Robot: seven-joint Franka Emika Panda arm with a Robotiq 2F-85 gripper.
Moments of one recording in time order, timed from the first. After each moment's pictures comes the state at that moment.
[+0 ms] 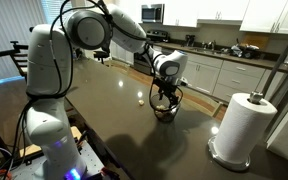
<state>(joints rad) -0.12 0.31 -0.09 -1.92 0.18 2.13 -0.16</state>
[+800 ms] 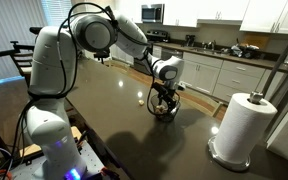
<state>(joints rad) -0.10 0.37 -0.09 -1.92 0.10 2.15 0.01</state>
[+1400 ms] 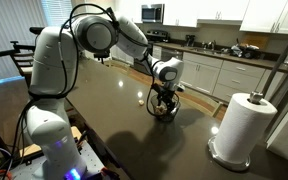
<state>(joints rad) -0.10 0.38 -0.09 -1.92 0.10 2.13 0.01</state>
